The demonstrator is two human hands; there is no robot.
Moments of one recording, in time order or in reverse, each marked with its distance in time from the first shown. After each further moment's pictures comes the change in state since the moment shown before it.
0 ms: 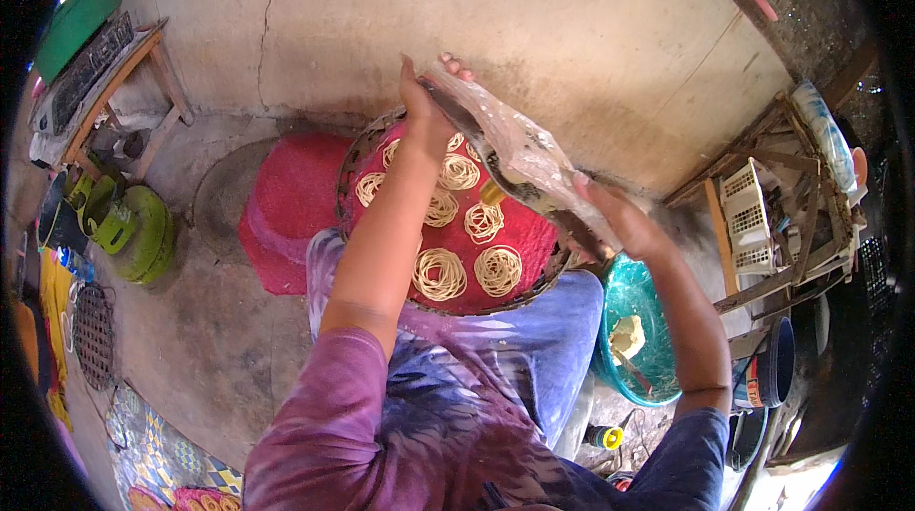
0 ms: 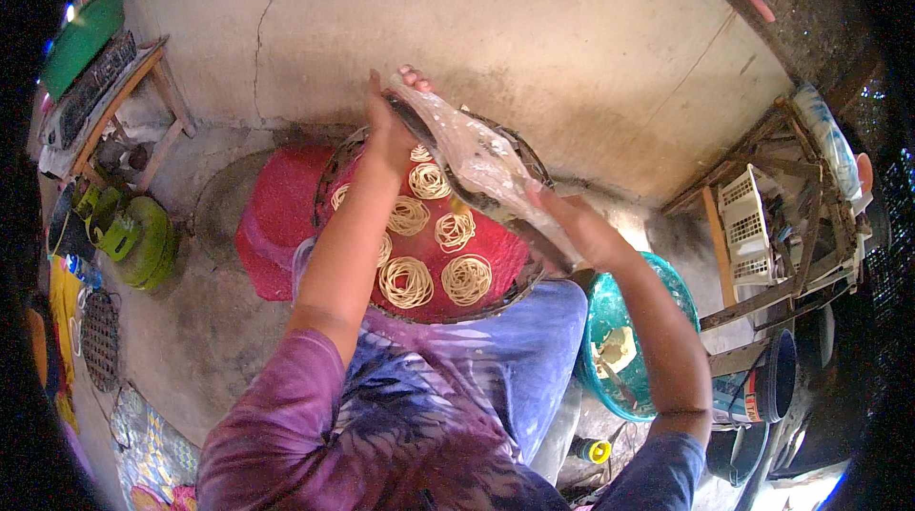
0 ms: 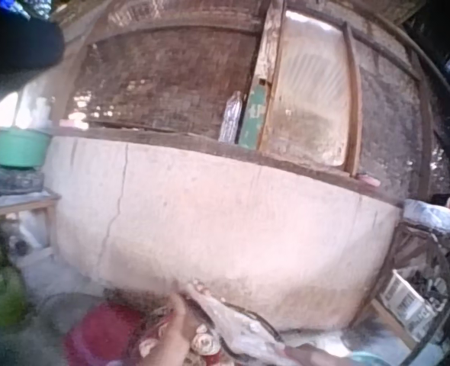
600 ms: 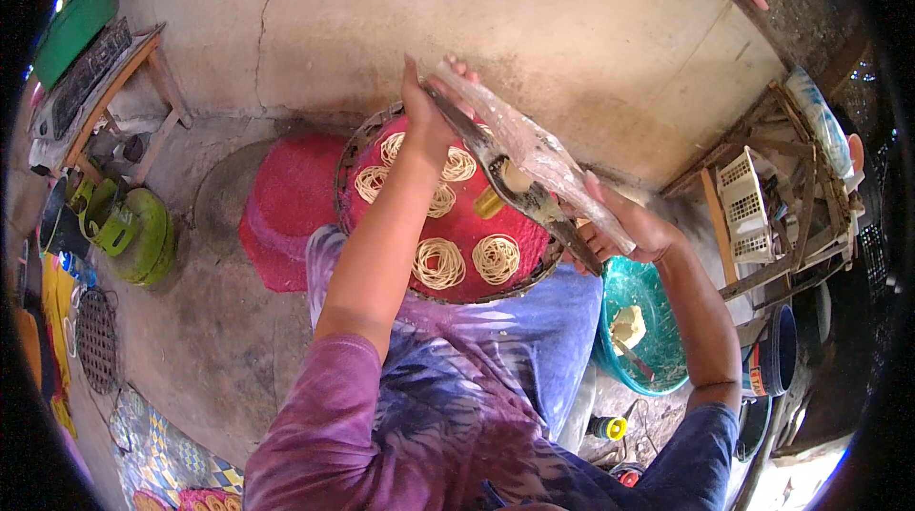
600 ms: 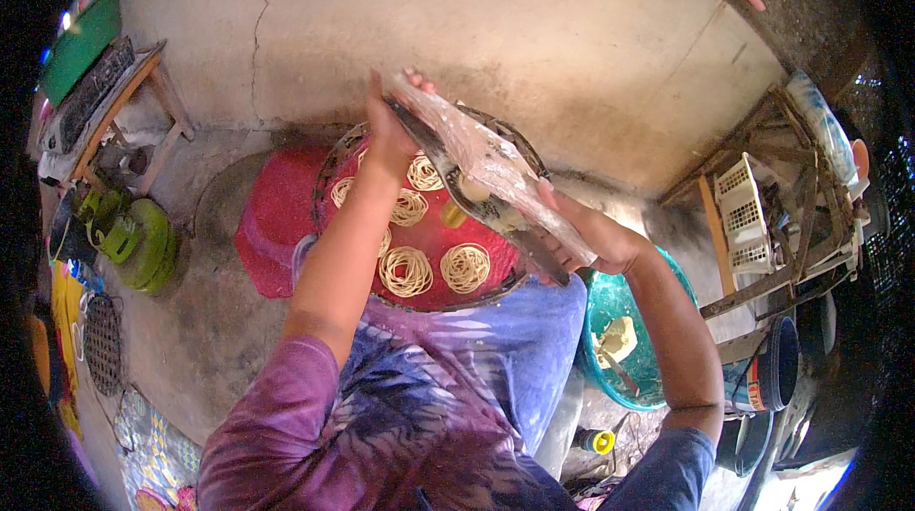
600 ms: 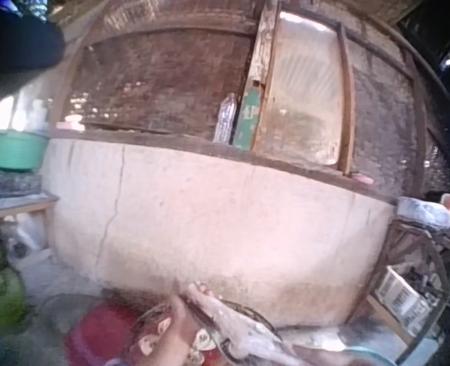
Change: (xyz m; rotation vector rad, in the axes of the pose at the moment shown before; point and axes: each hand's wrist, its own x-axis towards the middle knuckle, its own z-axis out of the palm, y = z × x) left_hand -0.014 -0.011 0.003 0.033 0.013 0.003; right_hand -0.019 0.017 -0.008 0.264 -0.275 0.046
